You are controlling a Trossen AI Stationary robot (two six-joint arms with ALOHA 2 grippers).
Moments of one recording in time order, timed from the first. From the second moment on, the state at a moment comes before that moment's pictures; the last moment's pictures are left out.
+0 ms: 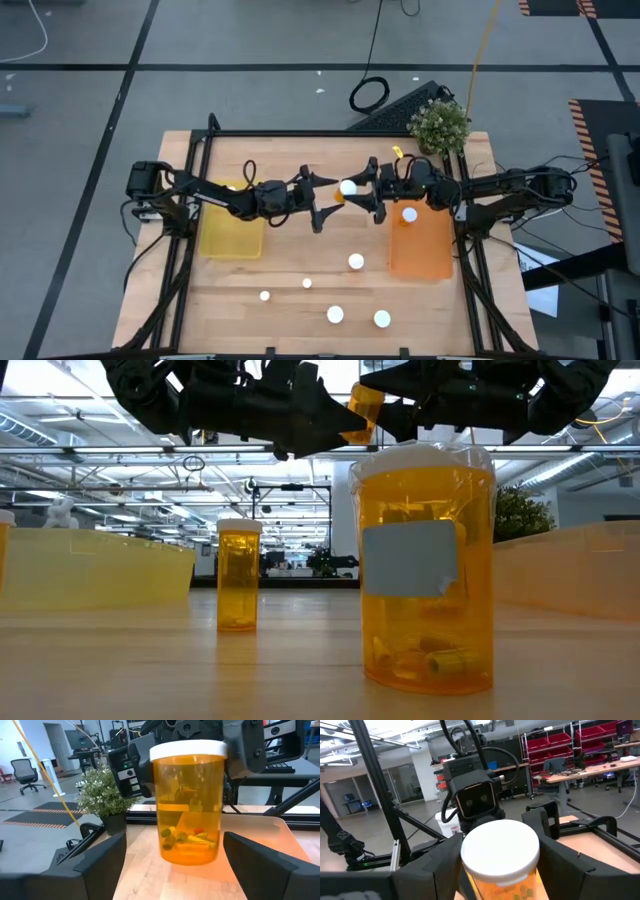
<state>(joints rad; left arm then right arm) 0.02 1.68 0.81 0.84 -0.20 0.09 -0.18 1.31 0.51 0.91 -0.23 0.24</state>
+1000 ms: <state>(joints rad) 0.04 1.68 0.81 0.85 -0.13 0.04 -0.16 1.31 0.51 0.94 -0.18 0.22</state>
